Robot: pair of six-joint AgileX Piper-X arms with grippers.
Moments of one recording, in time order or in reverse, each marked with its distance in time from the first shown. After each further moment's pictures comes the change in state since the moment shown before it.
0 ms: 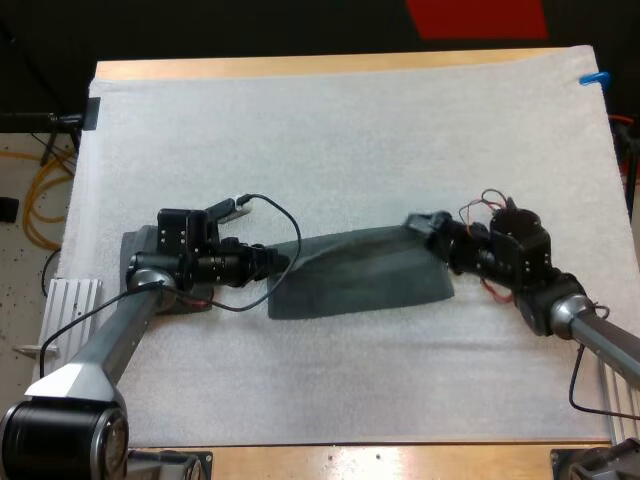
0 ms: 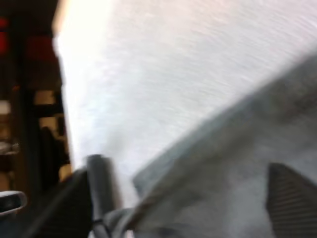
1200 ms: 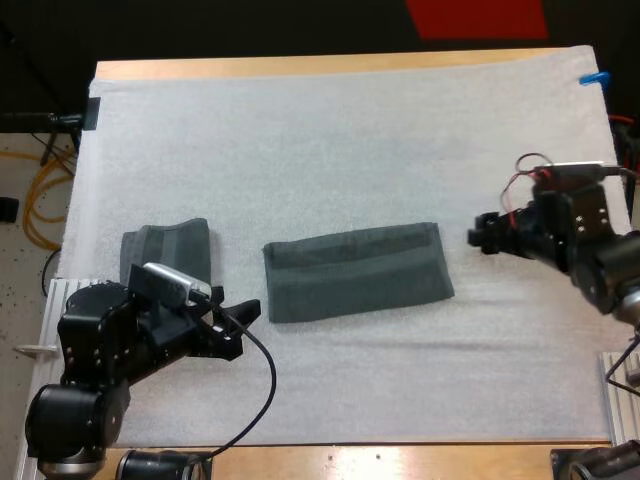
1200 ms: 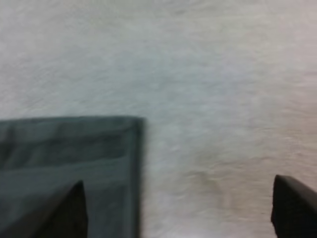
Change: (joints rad) left arm 0.000 -0.931 -0.027 0.585 -0.137 0.206; right arm -0.072 -0.298 -0.361 1.031 0.452 -0.846
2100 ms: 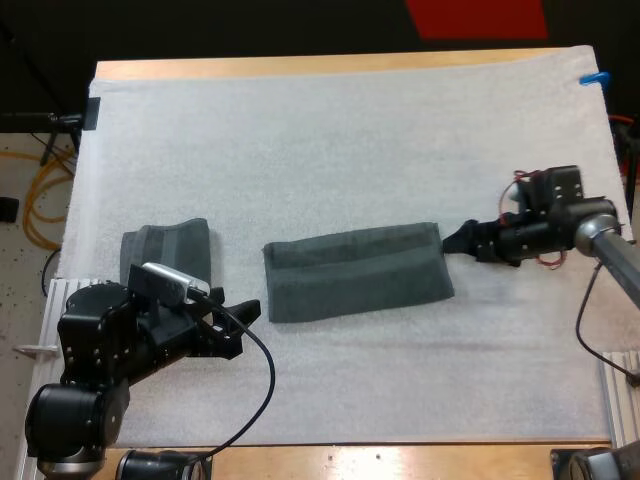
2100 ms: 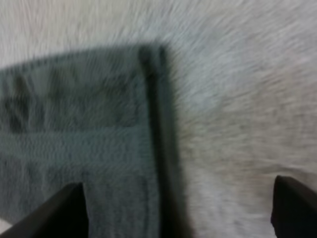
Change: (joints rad) left arm 0.000 0.000 -0.002 0.008 0.002 -0.029; right arm -0.193 0.539 0.000 -0.167 -0.686 -0.026
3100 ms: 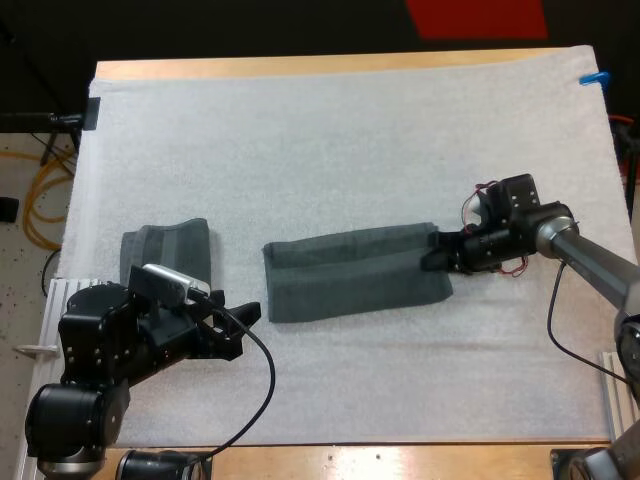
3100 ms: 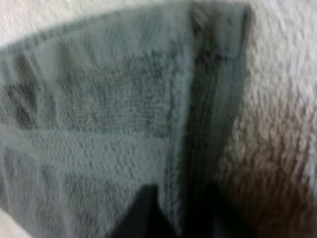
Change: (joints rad) left arm 0.000 0.000 0.000 0.015 0.002 0.000; right arm 0.126 0.111 -0.016 -0.085 -0.065 0.154
